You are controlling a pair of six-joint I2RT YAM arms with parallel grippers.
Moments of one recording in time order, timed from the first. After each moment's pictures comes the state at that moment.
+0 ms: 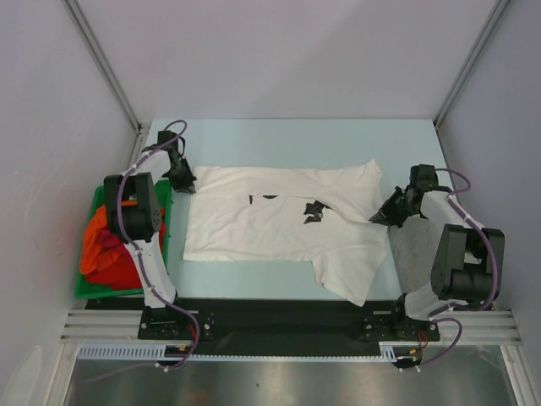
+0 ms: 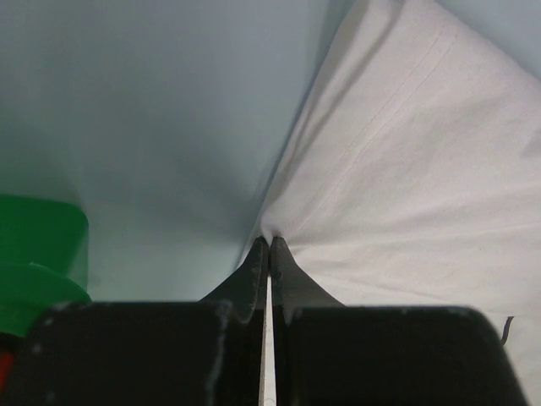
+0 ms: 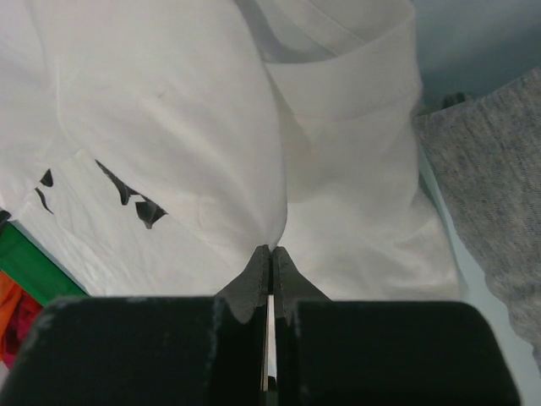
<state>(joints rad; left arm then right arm) 0.08 2.08 1.53 -0.65 0.07 -0.37 -0.14 1.51 0.93 -0.57 -0.36 0.63</state>
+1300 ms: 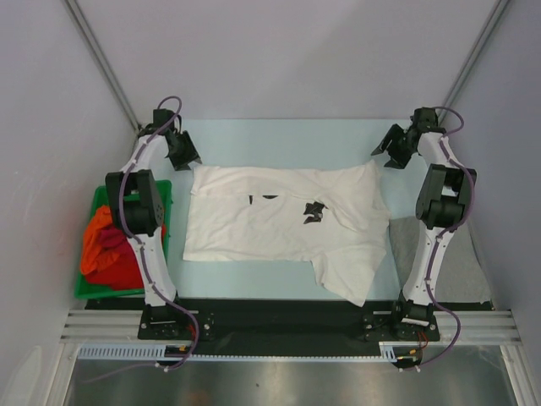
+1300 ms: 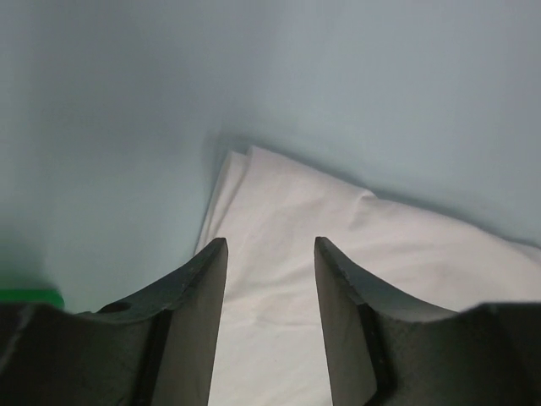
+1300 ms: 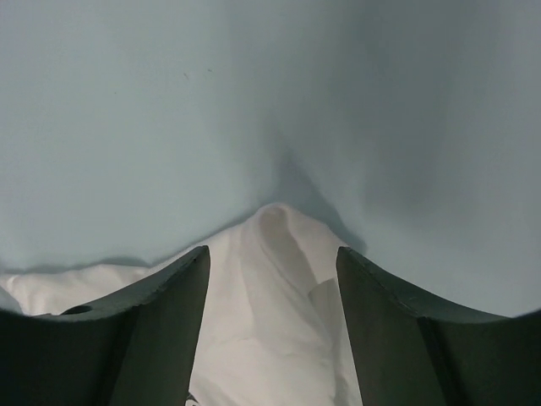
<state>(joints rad) 0.08 2.15 1.80 -0.67 0.16 -0.40 -0.17 2.27 1.93 -0.62 -0.35 0.47</state>
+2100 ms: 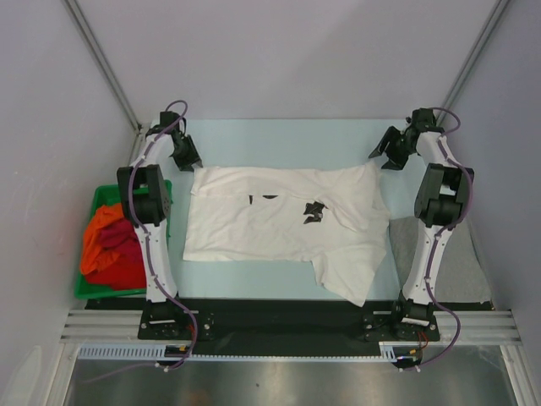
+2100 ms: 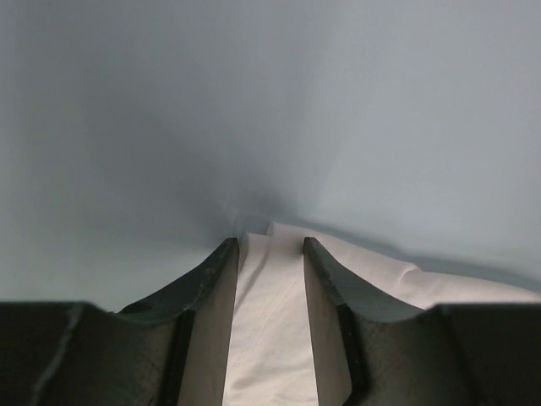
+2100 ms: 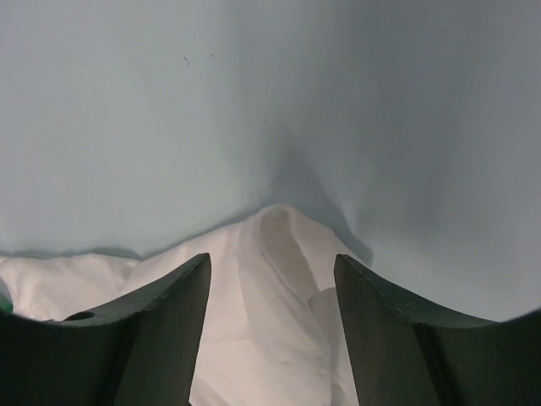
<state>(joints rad) 0.08 2.38 2.01 -0.72 0.14 -0.36 -0.17 2.33 1.98 -0.68 -0.40 0.41</state>
